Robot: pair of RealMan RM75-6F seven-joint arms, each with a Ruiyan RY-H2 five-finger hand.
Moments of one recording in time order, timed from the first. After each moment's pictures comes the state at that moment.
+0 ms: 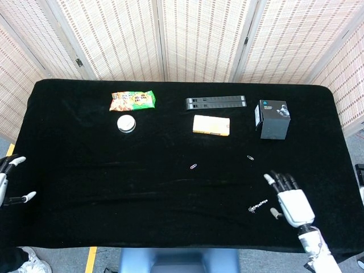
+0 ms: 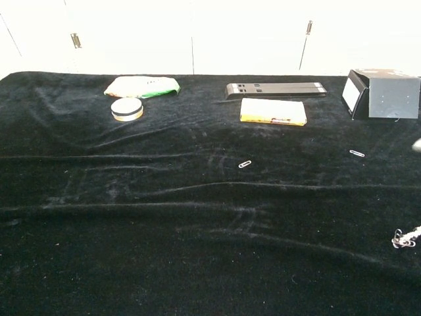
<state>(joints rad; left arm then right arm) -0.21 -1.04 -0.10 -1.49 1.34 1.25 -0.20 0.21 -1.28 -0.07 -1.59 -1.47 1.35 -0.27</state>
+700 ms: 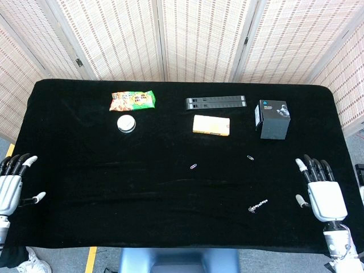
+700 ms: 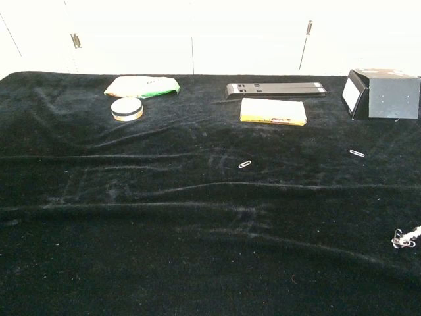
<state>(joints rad) -0.20 -1.11 -0.09 -1.52 1.41 1.38 0.03 0.14 -1.16 0.02 -1.67 -1.43 1.45 -0.31</state>
